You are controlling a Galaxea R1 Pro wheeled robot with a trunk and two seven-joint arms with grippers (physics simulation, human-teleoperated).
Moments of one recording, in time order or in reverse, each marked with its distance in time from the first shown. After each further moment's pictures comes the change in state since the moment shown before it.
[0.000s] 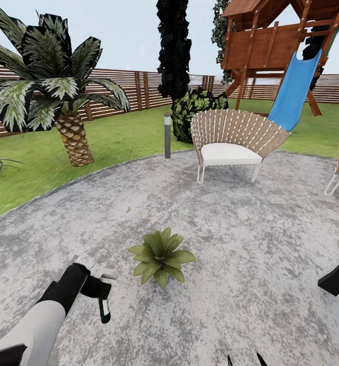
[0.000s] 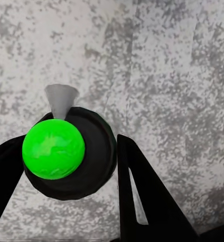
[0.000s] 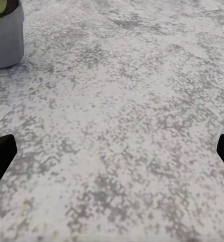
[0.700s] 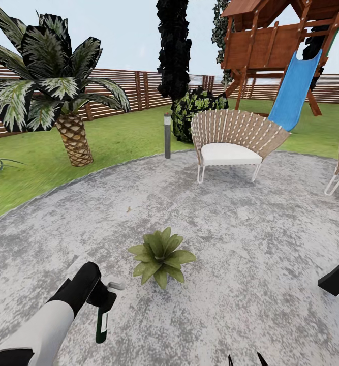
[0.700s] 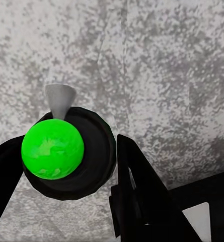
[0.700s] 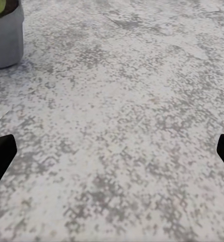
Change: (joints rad) left arm 0.006 -0.025 -0.213 -0.013 0.010 0.226 -0.009; right arm 0.000 -0.006 0.000 0.000 0.001 -0.002 0.005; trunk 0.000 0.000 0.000
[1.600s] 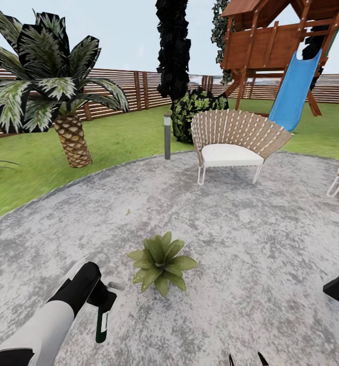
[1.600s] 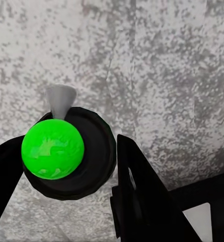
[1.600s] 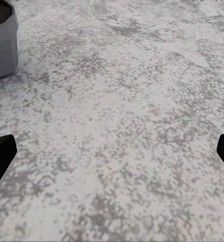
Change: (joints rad) left arm 0.001 0.000 -0.001 -0.002 -0.001 -0.002 0.002; right arm 0.000 -0.001 0.000 -0.003 -0.003 0.000 -0.005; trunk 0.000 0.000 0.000
